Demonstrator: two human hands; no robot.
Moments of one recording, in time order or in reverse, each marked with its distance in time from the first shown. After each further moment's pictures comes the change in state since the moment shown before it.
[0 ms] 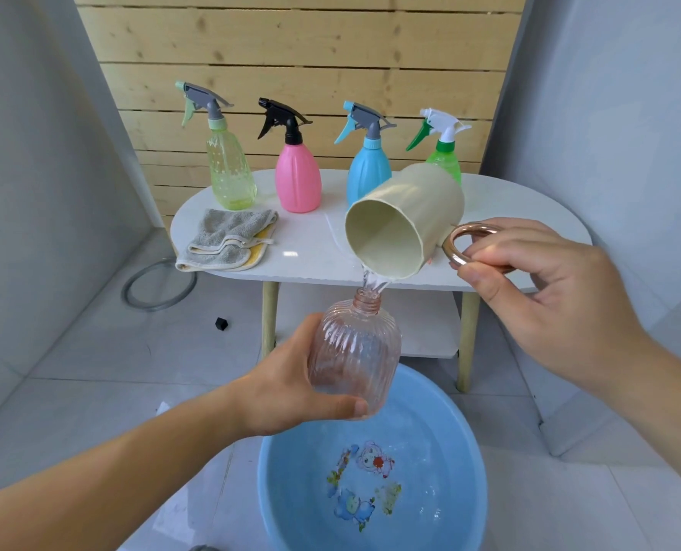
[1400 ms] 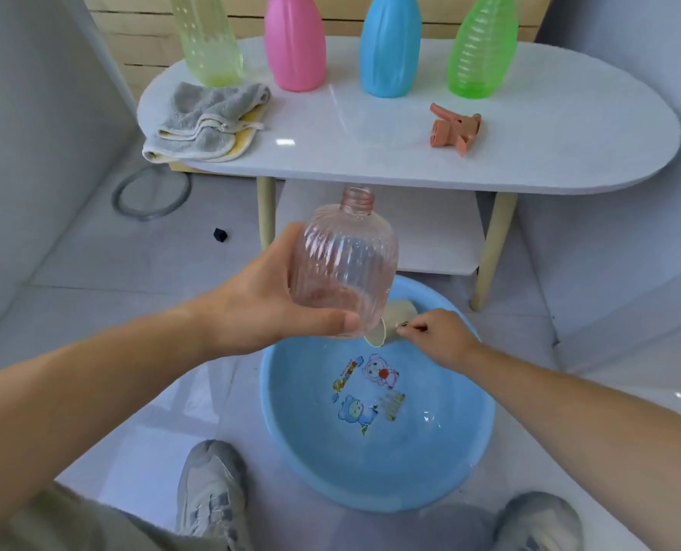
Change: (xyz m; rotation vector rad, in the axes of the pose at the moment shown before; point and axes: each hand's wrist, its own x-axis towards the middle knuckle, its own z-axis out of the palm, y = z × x) left_hand 0.001 -0.025 -0.004 -0.077 0.031 -0.105; right_hand -0.175 0.151 0.195 -0.041 -0.752 0.800
